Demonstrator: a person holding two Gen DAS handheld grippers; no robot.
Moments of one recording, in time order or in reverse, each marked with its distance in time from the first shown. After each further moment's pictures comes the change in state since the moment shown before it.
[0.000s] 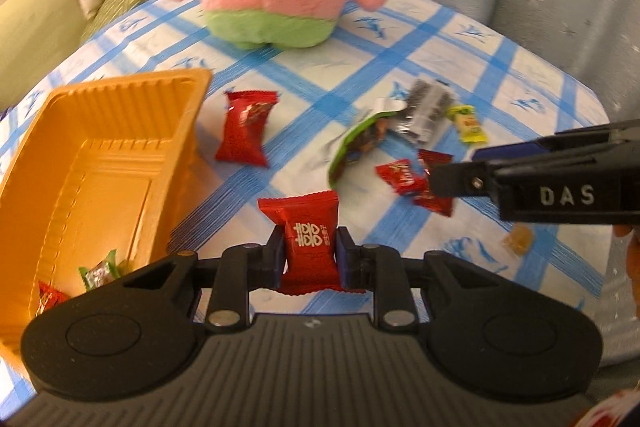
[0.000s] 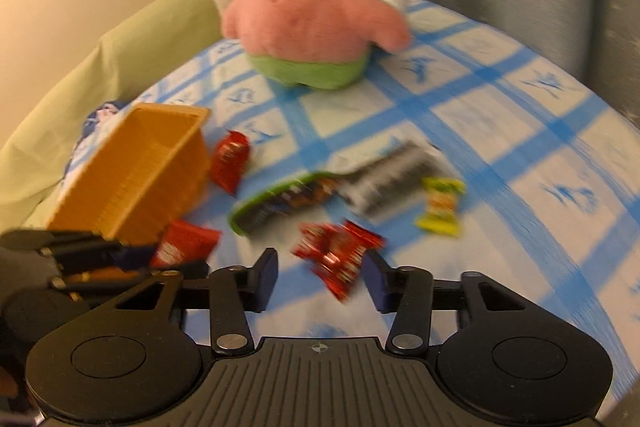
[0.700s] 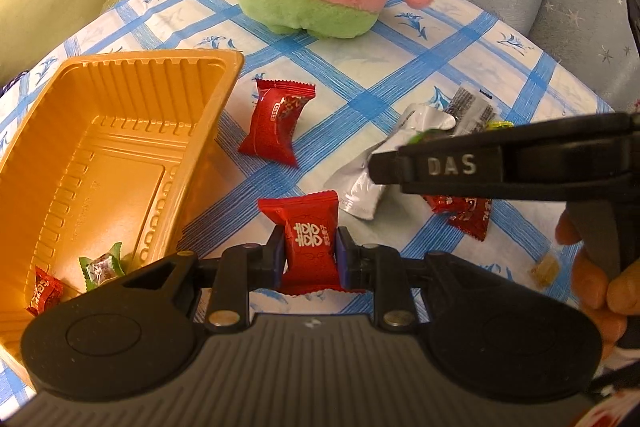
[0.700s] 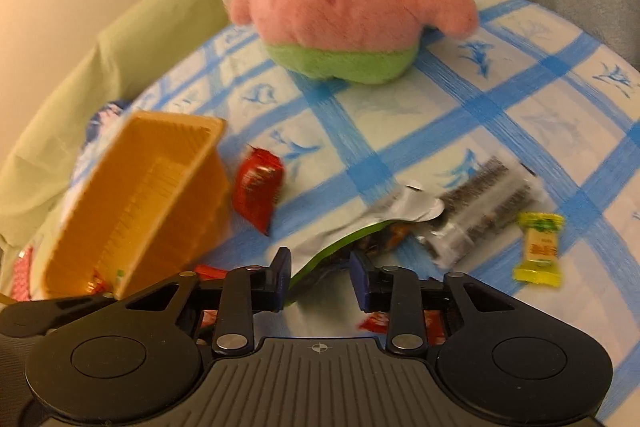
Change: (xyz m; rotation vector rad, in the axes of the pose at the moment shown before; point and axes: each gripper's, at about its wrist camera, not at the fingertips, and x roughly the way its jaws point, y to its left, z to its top) left arm 0.019 0.014 0.012 -0.088 0.043 0.030; right arm 0.064 0.020 0.033 0.061 0.078 0.018
